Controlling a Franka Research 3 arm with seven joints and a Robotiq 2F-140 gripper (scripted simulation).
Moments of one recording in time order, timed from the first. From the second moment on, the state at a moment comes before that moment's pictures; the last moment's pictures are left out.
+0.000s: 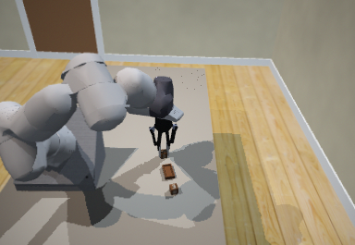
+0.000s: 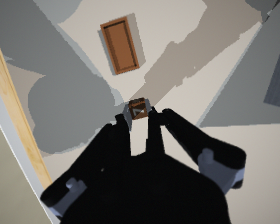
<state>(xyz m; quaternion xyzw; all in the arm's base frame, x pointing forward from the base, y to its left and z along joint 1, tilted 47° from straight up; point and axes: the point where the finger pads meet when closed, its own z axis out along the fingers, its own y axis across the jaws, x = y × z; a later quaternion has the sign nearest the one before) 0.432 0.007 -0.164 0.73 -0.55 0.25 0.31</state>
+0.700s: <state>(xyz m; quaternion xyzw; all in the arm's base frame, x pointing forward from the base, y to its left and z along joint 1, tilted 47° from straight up) 0.432 0.007 -0.164 0.73 -0.55 0.25 0.31</state>
